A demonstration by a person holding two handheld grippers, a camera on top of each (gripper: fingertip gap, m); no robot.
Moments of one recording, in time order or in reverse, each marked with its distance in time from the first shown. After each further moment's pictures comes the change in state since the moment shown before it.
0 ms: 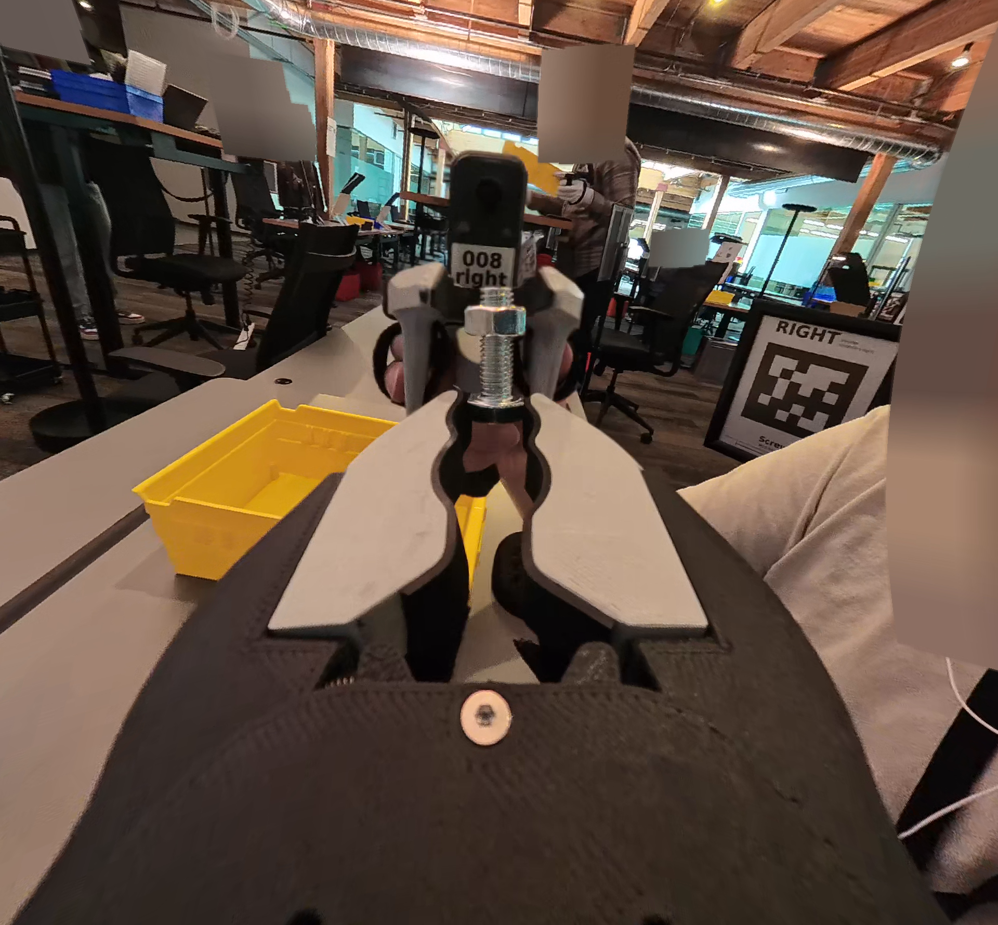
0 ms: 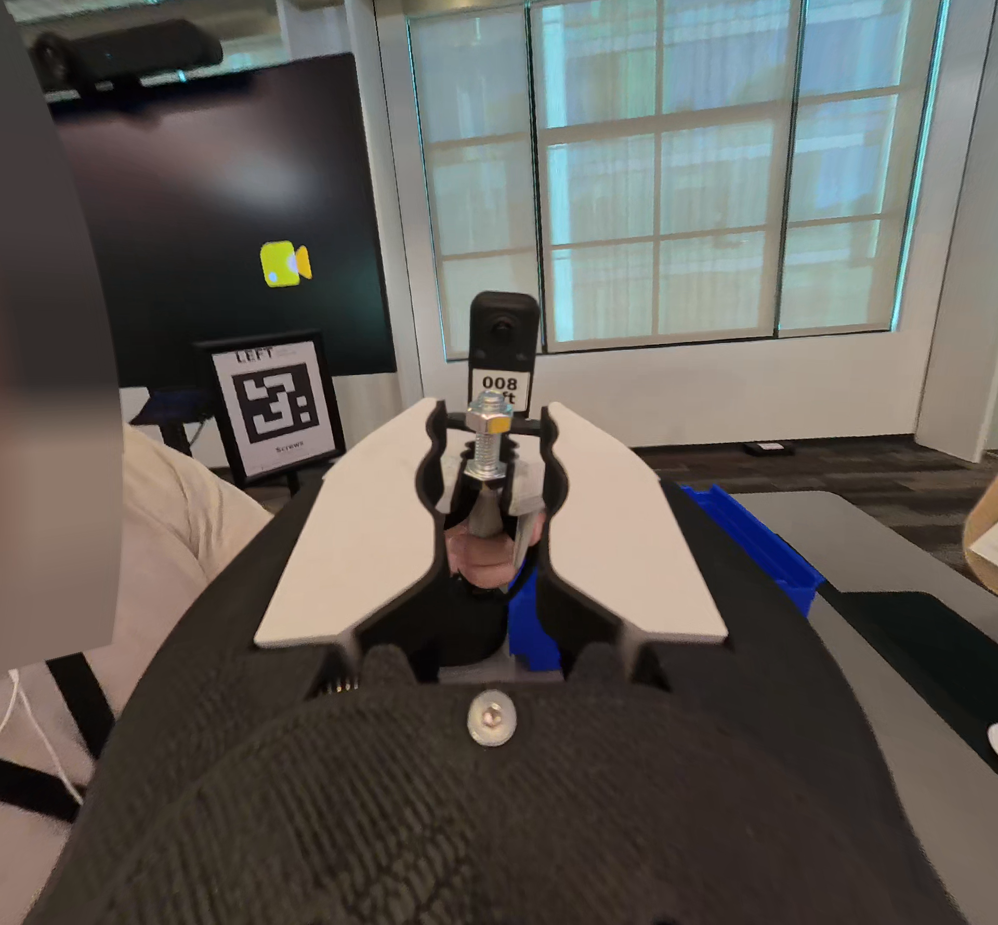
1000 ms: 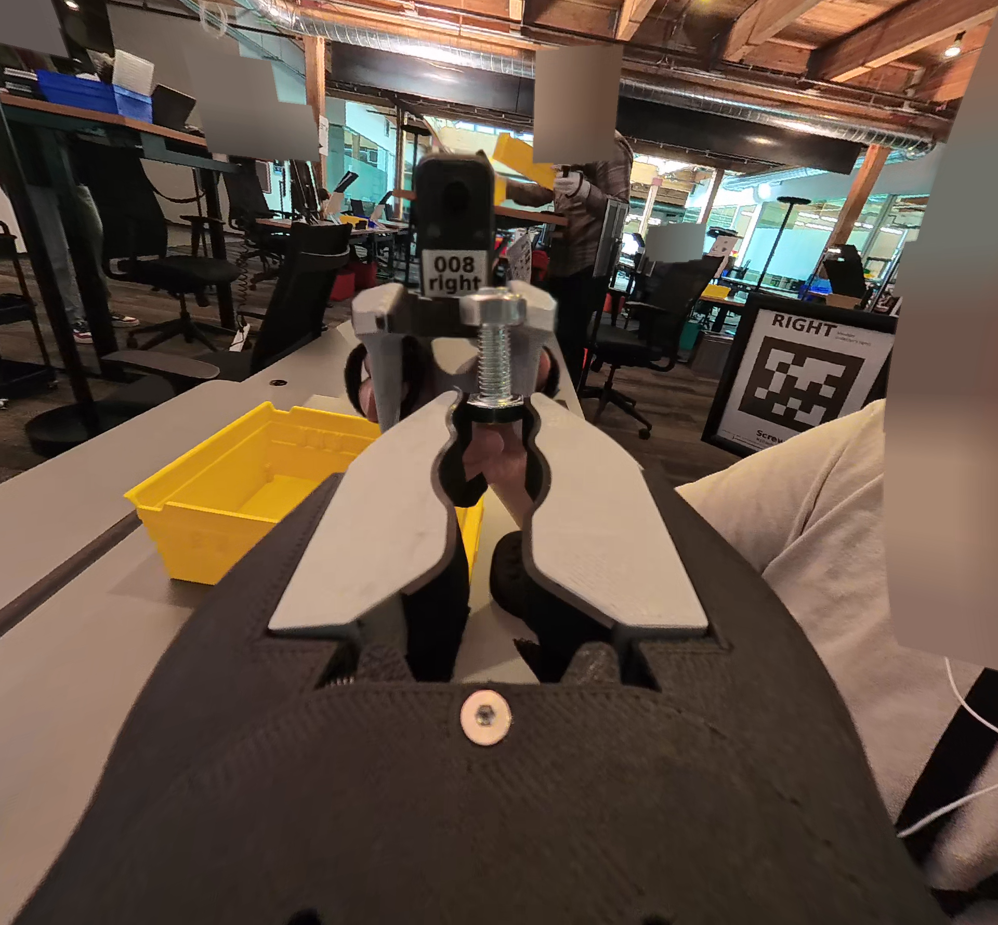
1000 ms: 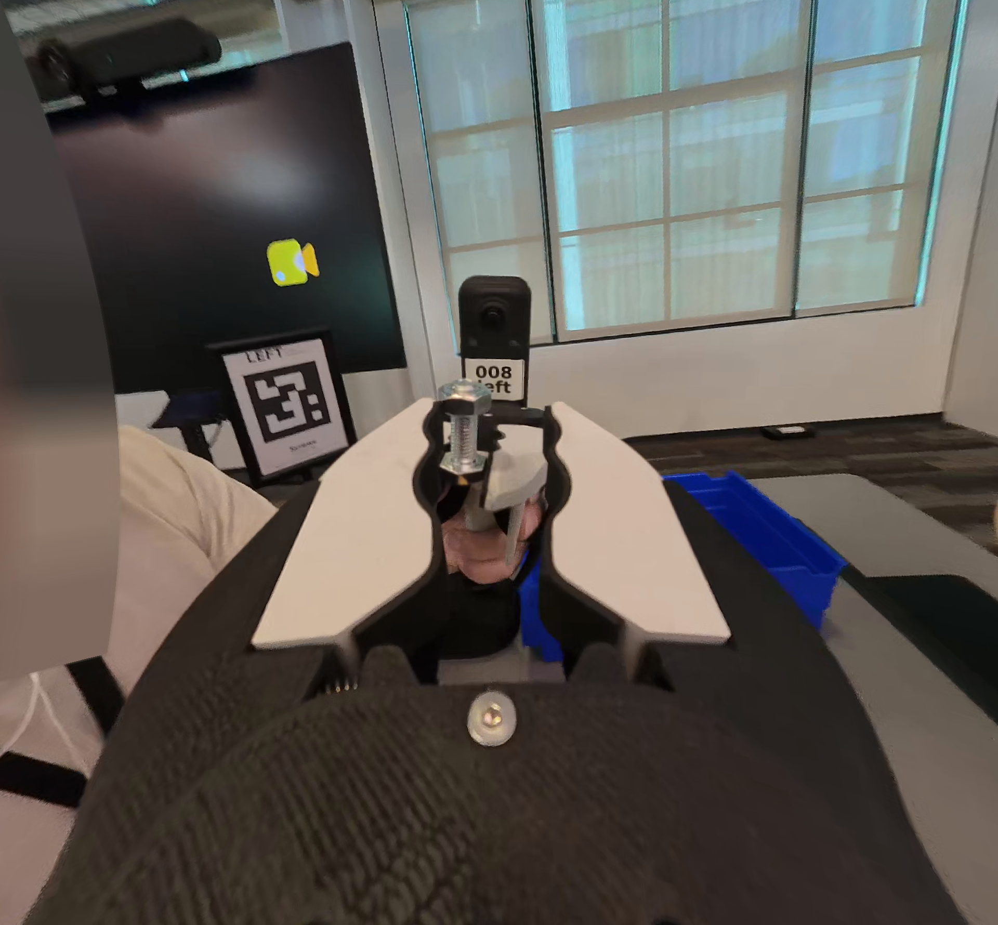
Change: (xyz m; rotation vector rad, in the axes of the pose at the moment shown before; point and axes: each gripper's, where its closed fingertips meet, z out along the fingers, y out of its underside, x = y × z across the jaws) left arm 0.004 0.001 0.002 -0.005 0.011 0.011; right arm 0.008 0.006 0.000 -0.005 -0.014 0.073
